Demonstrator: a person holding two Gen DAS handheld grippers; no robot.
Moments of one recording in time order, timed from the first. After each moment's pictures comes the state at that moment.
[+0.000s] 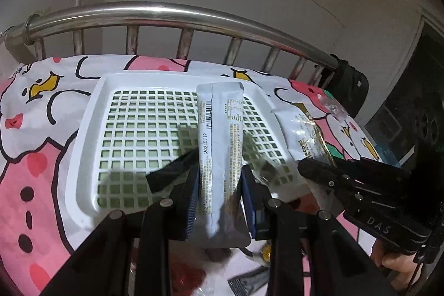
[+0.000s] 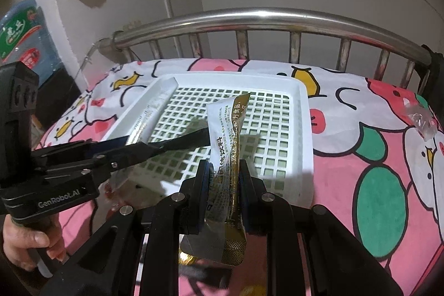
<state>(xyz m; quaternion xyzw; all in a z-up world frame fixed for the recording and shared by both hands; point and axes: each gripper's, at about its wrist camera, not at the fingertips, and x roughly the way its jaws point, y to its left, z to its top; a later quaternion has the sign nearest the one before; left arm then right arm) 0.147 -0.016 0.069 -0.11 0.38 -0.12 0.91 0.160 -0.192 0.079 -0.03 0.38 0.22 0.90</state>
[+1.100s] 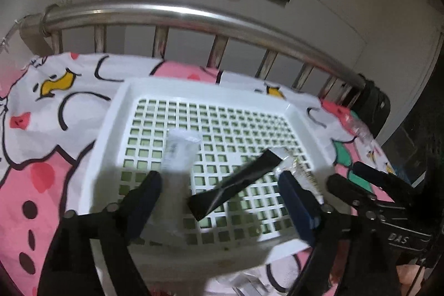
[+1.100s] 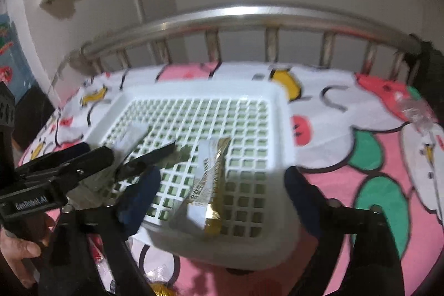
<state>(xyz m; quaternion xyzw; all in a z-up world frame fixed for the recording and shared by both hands) 0.171 0.010 0.061 -0.14 0.36 -0.06 0.92 0.193 -0.204 0.068 0.00 0.36 0.17 0.92</state>
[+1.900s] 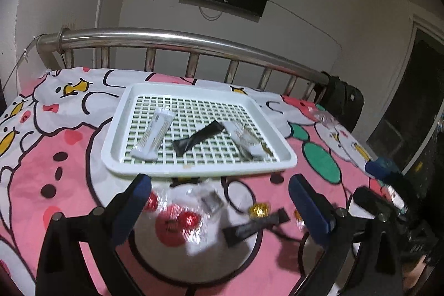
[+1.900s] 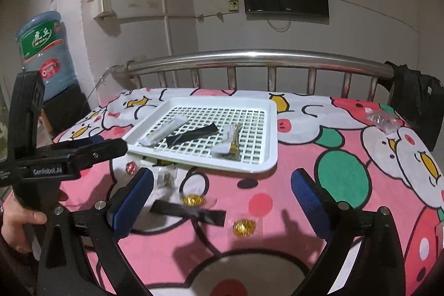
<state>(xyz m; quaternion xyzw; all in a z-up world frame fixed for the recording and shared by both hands) 0.042 -0.012 0.083 -0.11 0.31 -0.10 0.94 0.034 -0.243 0.096 -0.01 0.26 0.20 0.94</state>
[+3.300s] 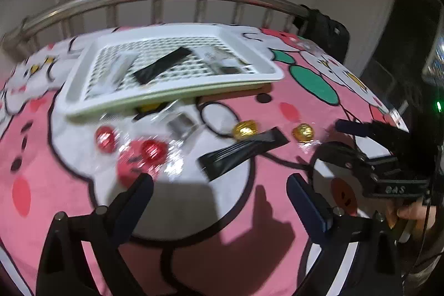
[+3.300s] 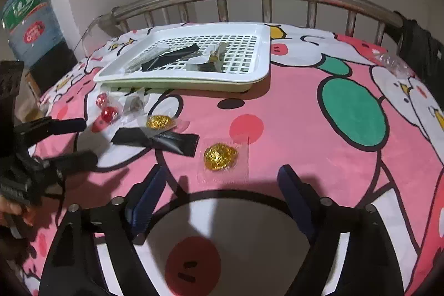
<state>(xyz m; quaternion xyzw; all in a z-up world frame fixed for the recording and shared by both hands) 0.036 -0.059 0.027 -0.01 0.41 -0.17 0.90 0.056 -0.263 0.019 -0.03 0.39 0.20 0.90</state>
